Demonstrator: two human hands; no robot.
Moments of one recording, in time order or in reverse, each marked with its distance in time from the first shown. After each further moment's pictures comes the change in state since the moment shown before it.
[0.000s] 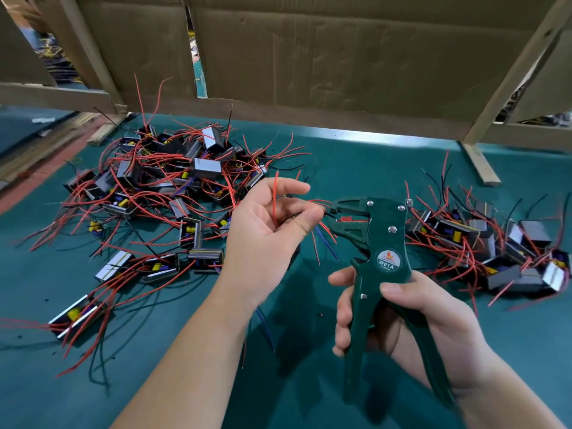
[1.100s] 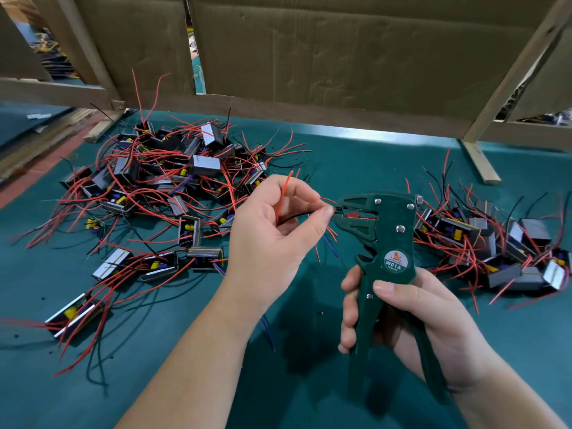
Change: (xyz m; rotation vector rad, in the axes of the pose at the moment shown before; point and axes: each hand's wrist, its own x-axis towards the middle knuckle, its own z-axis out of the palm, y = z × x) left_hand -0.006 0.003 0.007 0.076 0.008 0.091; right_hand 0.000 0.004 -0.002 -0.110 0.093 -0.054
